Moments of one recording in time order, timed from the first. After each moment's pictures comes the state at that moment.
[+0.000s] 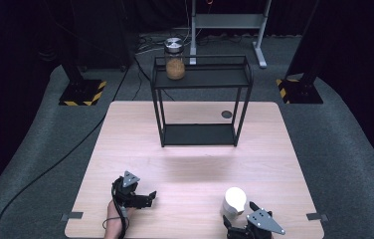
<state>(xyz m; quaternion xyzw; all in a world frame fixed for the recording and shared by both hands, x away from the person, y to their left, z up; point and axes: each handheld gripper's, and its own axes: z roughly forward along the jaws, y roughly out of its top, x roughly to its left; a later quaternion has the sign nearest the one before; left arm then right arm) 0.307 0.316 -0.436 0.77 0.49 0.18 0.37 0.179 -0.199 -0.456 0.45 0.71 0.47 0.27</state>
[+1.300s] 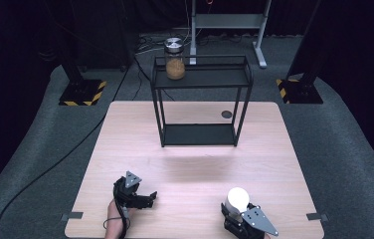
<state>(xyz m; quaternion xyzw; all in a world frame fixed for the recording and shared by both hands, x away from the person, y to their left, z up) 0.306 0.306 -0.434 0.78 0.48 0.20 0.35 0.179 -0.185 -0.478 0.43 0.68 0.50 0.32</state>
